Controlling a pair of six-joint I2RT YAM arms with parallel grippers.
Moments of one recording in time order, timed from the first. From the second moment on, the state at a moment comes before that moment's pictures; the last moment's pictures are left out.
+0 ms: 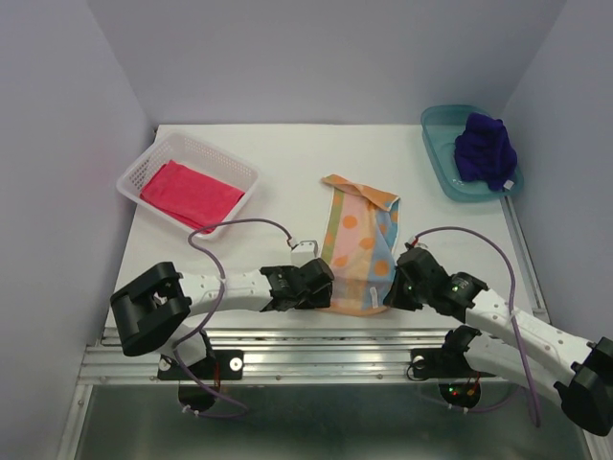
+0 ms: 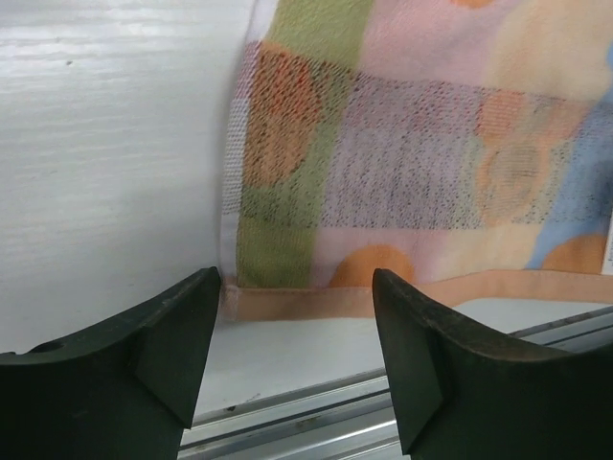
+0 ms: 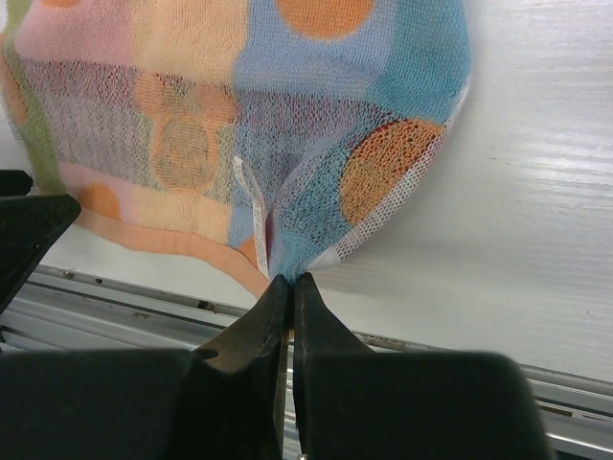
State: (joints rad) left arm -1.12 1.46 0.72 -0.32 -0.31 -1.02; right arm 0.73 0.86 0.49 -0.62 0.08 0.86
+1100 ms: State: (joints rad) left arm -1.19 1.58 0.85 -0.54 -0.42 -1.15; right arm 0.73 0.84 0.47 -0.58 0.08 0.84
